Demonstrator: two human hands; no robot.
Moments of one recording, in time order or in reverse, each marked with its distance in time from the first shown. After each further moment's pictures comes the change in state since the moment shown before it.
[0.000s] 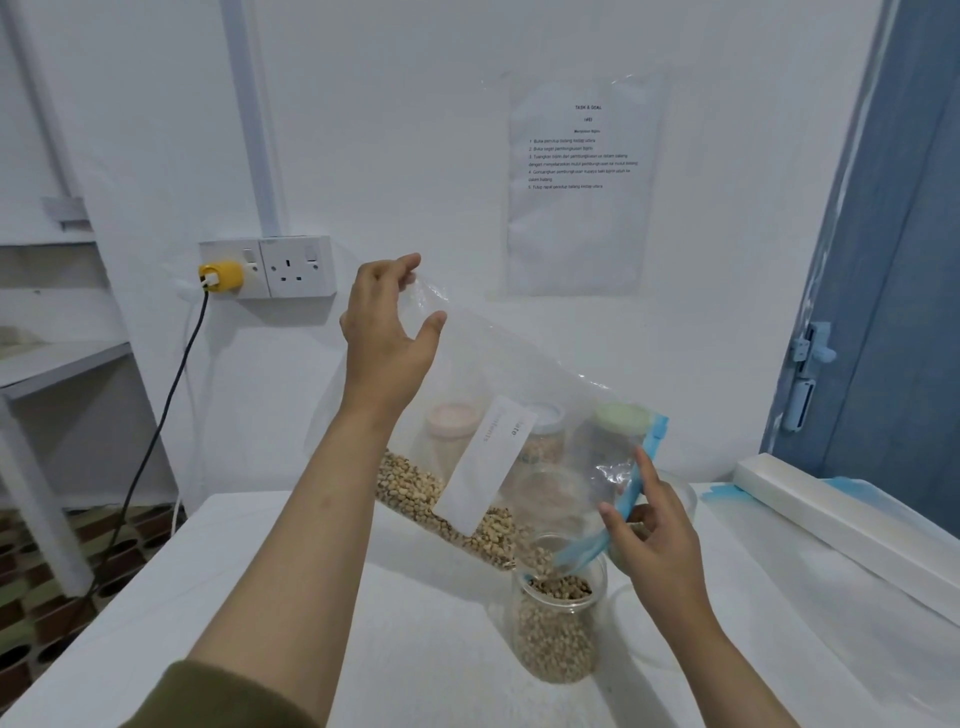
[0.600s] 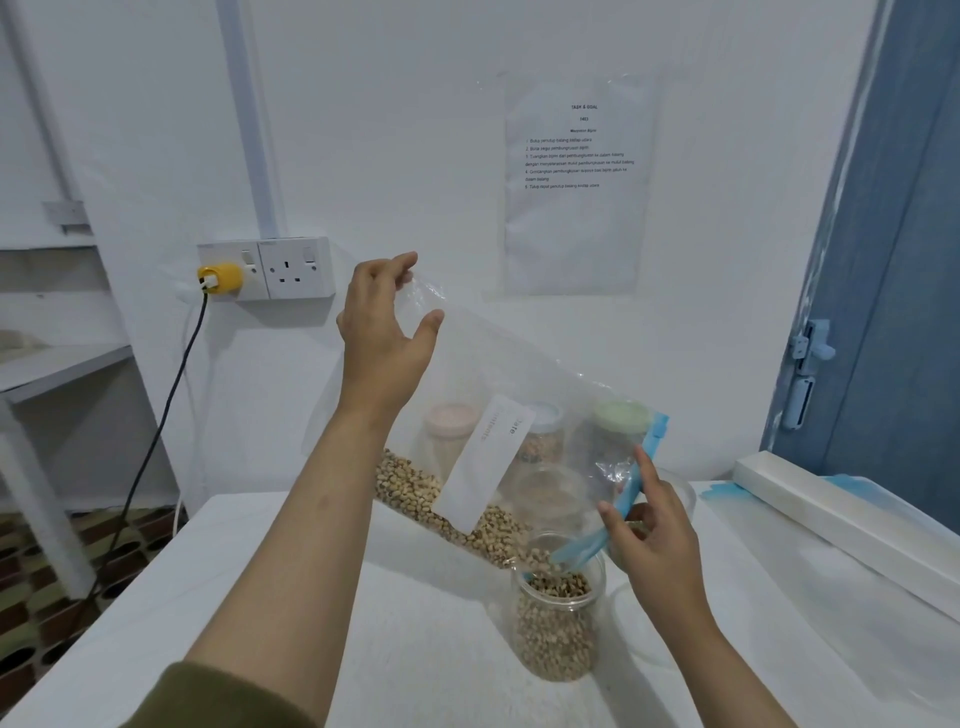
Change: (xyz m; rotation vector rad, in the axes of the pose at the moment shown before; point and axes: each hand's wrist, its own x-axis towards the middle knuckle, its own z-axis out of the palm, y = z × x) left_hand 0.000 0.003 0.000 0.009 -0.003 0.006; right_hand -0.002 0.001 0.000 0.031 0.005 -0.021
